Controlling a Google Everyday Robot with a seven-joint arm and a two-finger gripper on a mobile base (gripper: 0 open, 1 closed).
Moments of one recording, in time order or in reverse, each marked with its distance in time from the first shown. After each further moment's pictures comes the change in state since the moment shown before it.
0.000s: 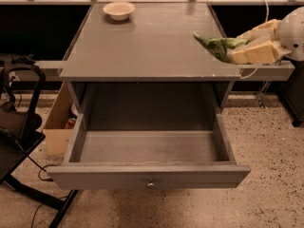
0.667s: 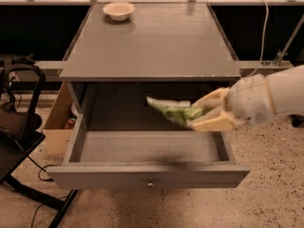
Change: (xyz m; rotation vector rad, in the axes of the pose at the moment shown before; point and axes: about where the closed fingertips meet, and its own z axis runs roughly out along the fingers) arm 0.042 0.149 0.074 -0.328 -0.041 -0.082
